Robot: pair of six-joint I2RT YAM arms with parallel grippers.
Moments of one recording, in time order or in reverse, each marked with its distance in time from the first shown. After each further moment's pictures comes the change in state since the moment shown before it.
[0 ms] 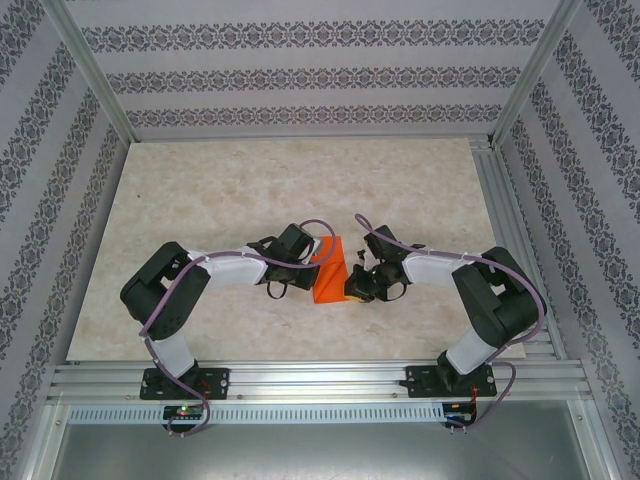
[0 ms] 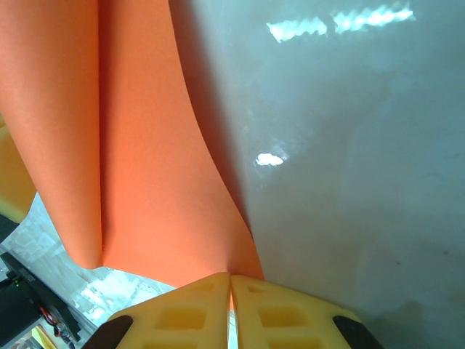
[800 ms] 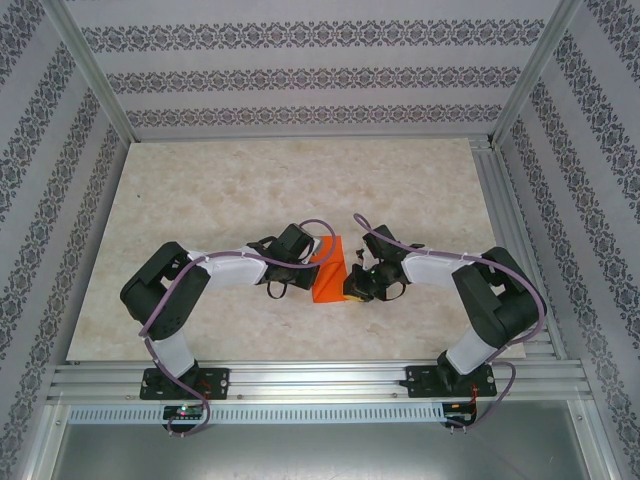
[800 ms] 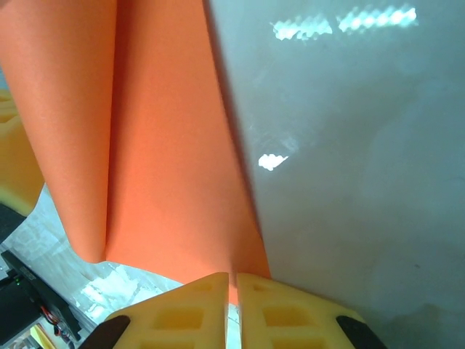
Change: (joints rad) left arm 0.000 0.000 0.000 0.000 -0.015 0.000; right arm 0.005 -0.013 0.007 -0.001 0.000 0.002
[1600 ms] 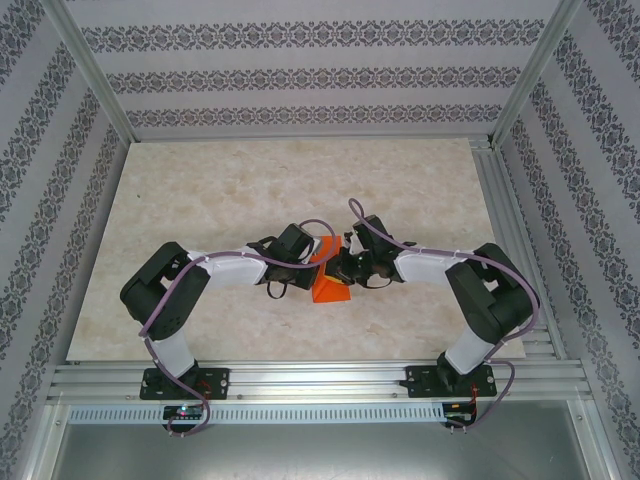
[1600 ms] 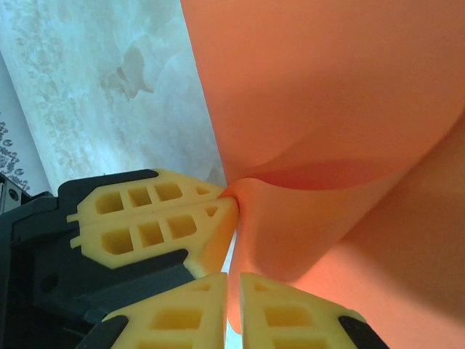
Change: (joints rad) left arm 0.000 -0.001 0.000 0.000 0.000 0.000; right arm 0.052 0.056 0.050 0.294 -0.028 0.200
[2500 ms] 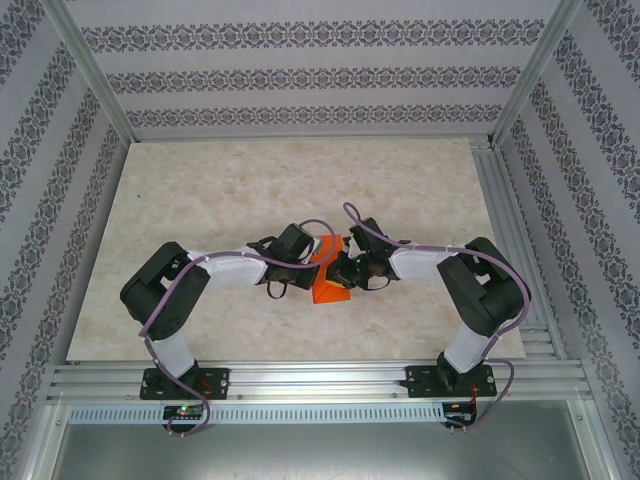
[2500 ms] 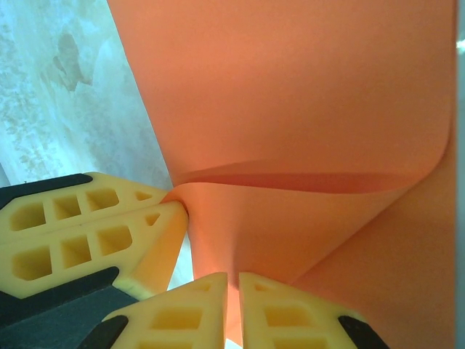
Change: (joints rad) left arm 0.000 0.000 0.000 0.000 -0.001 -0.001; right arm 0.002 0.050 0.024 -0.069 0.020 -0.043
